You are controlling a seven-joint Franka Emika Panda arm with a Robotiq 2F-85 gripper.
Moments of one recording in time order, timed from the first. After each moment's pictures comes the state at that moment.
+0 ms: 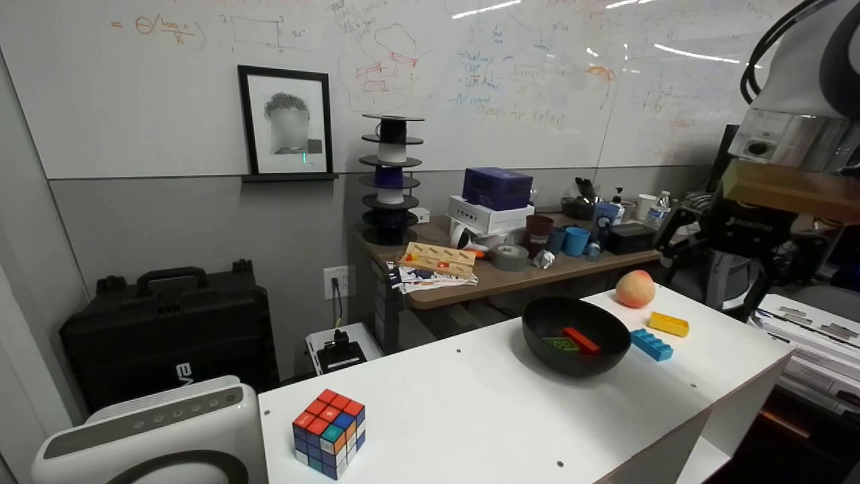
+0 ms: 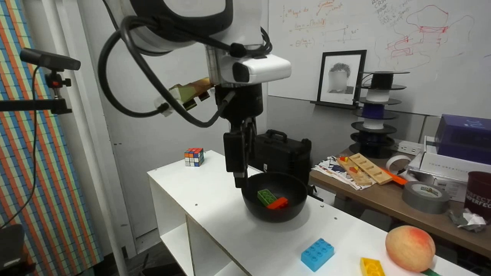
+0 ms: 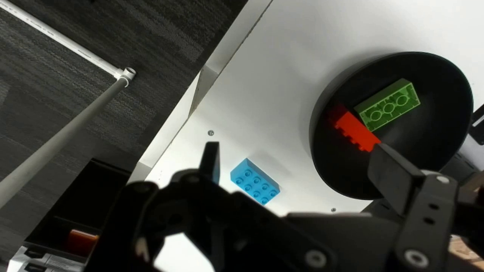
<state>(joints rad) 0.07 0.22 -0.13 -2.26 0.00 2.58 0.80</state>
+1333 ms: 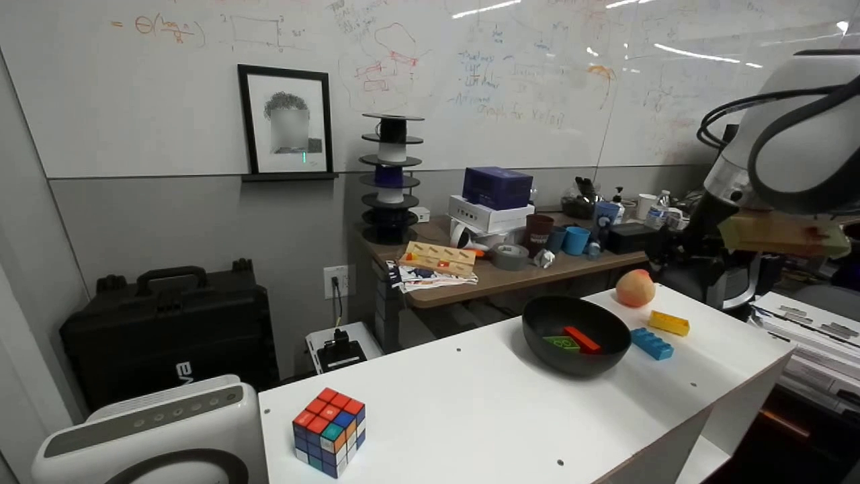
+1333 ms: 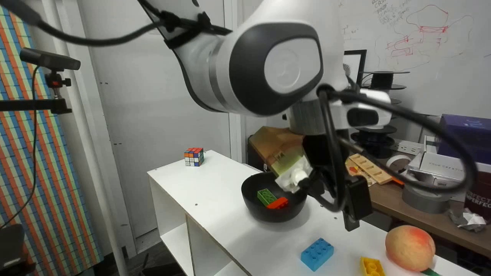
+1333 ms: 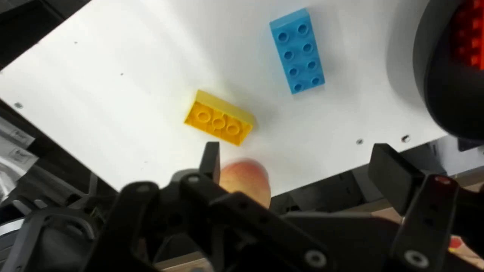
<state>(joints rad) -0.11 0.54 -0.14 -2.01 -0.09 2.82 0.32</state>
